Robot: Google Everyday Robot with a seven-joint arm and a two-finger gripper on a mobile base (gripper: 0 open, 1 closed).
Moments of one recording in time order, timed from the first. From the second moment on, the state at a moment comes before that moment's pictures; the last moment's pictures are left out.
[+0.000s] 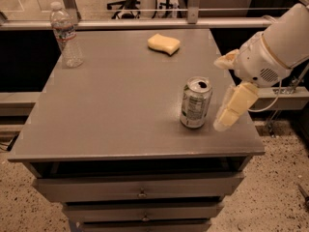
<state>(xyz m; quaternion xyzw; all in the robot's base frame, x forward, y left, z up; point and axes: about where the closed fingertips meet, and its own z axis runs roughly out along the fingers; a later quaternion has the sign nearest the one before) 0.486 -0.155 0.914 -0.61 0.74 0.11 0.25</state>
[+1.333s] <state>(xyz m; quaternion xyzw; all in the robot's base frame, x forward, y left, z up) 0.501 -0.117 0.909 -0.58 0.71 0.22 0.34</state>
